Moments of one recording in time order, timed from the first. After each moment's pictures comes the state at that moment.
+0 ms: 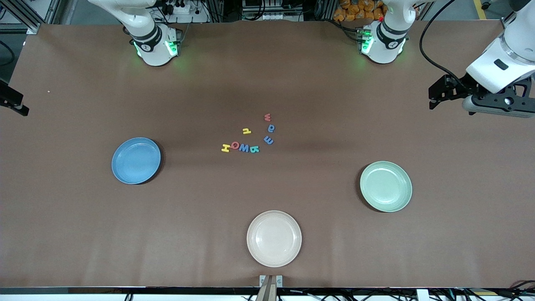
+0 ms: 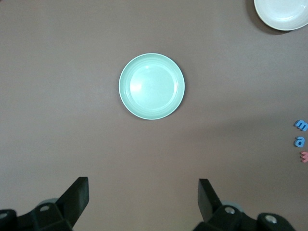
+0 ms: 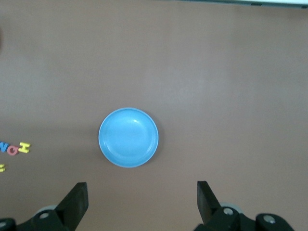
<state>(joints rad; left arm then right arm) 0.11 -0.03 -0.29 -1.61 0.01 1.62 0.02 -0.06 0.03 -0.08 -1.46 0.00 1.58 -0.20</state>
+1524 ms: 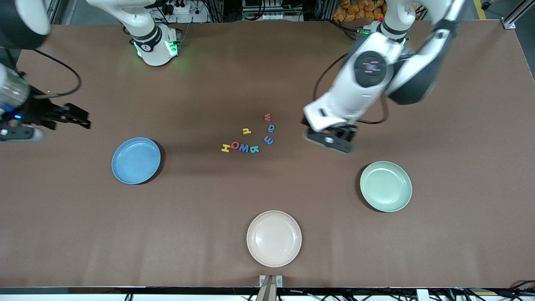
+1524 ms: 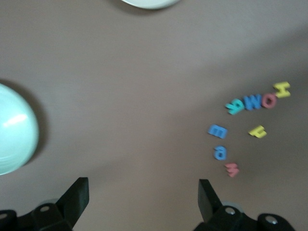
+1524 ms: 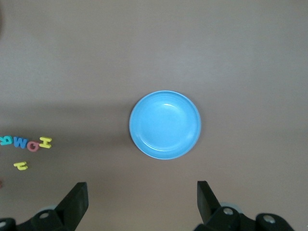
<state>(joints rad) -0.31 0.36 -0.39 -1.63 0.04 1.97 -0.28 0.06 0.05 0.00 -1.68 0.01 1.70 0.06</state>
